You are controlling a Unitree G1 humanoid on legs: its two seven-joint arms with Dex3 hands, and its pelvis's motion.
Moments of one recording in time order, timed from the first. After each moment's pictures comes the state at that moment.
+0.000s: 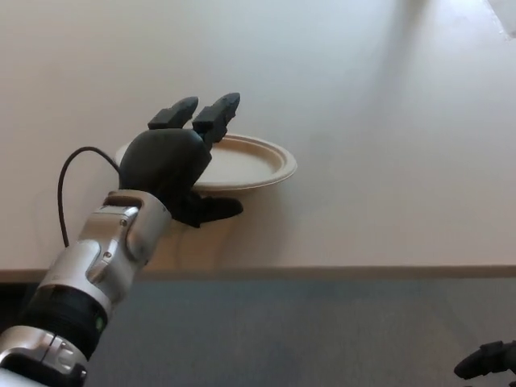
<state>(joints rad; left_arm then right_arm) -0.70 0.31 -0.29 0.78 0.76 -0.25 0.19 -0.38 -0.45 0.21 1.25 -0.35 -0.23 0.10</state>
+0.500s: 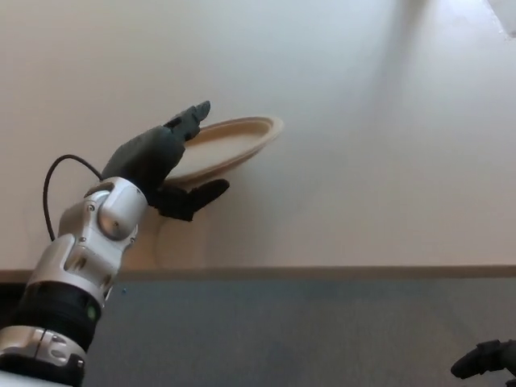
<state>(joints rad) -0.70 0.28 -0.09 0.78 0.53 -0.12 -0.12 -0.39 -0.45 0.22 1.25 -0.35 -0.23 0.10</state>
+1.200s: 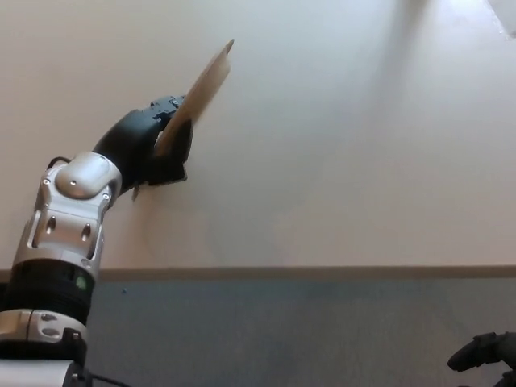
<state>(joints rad) -0.77 0.25 0.11 0.71 0.24 0.17 -0.46 -0.41 -0.45 0.23 1.25 -0.35 -0.23 0.11</state>
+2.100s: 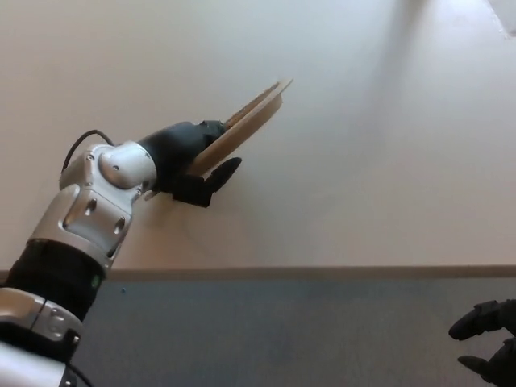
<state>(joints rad) -0.81 0.37 -0.35 0.60 0.33 0.28 -0.49 -0.50 -0.47 0.23 1.25 -0.35 -0.21 0.16</state>
